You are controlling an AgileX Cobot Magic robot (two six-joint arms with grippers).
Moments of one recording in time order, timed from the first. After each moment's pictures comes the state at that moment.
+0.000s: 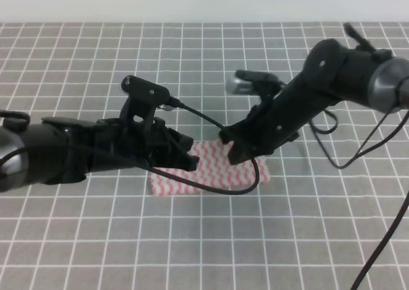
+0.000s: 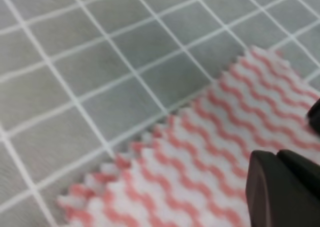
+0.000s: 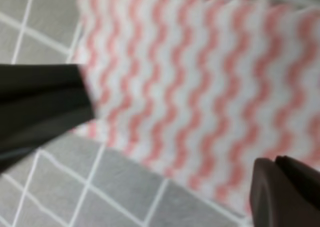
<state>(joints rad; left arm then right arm) -0.44 1.74 -0.97 -1.64 0.25 1.70 0.43 2.06 -1.58 0.59 0.88 -0.27</state>
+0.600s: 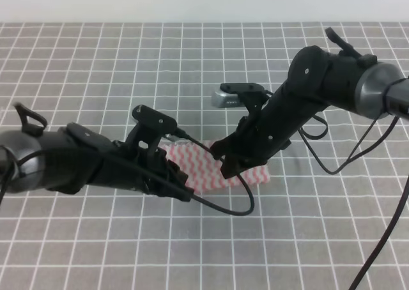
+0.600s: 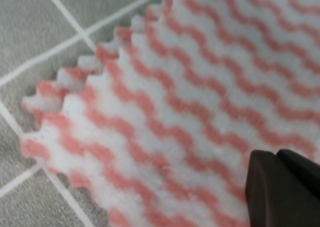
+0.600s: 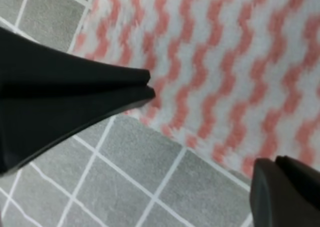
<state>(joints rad) -0.44 1.81 -0.96 -1.22 0.32 1.31 0.48 2.06 -1.57 0.54 0.93 -0.27</state>
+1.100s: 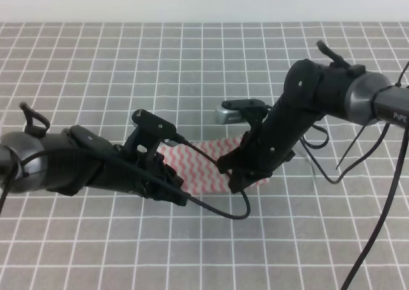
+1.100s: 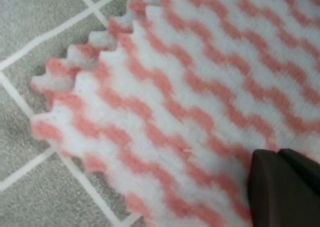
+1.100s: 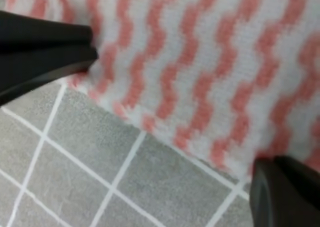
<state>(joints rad) -0.42 1.84 -0.96 -1.13 0.31 1.25 0.46 2.11 -1.57 0.50 0.97 -0.26</state>
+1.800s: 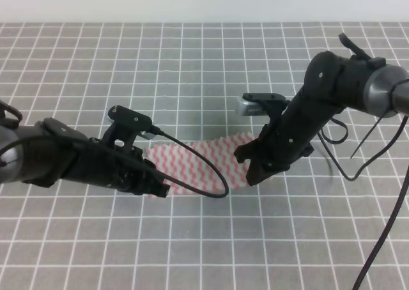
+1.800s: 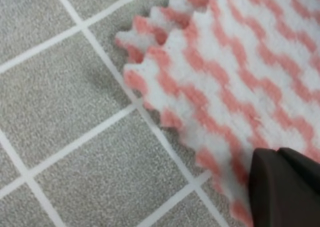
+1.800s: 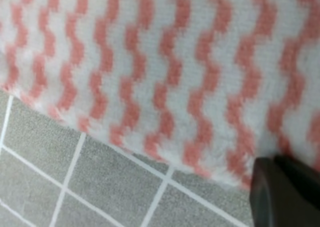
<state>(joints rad) -0.32 1.83 -0.96 -1.09 0.38 1.23 0.40 2.11 -1.57 0.48 1.00 -0.24</state>
